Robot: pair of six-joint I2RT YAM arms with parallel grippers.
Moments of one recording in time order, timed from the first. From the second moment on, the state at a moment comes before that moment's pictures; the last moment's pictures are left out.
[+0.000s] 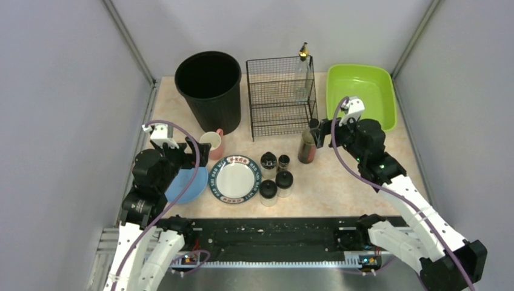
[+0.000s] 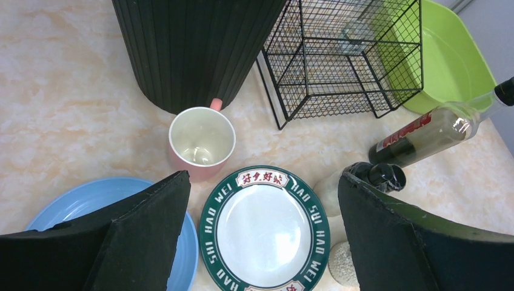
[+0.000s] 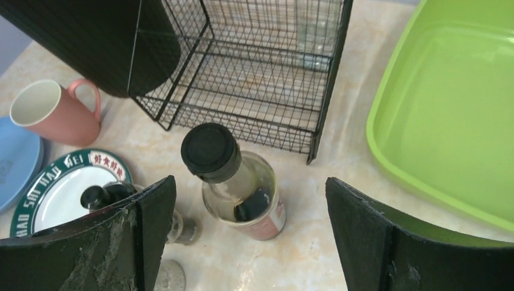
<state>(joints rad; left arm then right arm) -0.21 0.51 0.79 -0.49 0.08 -0.32 0.40 0.88 0.80 -0.15 -0.02 0.13</state>
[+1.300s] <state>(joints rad) -0.21 0.51 0.79 -0.49 0.08 -0.32 0.52 1.11 0.75 0.11 0.11 0.13</state>
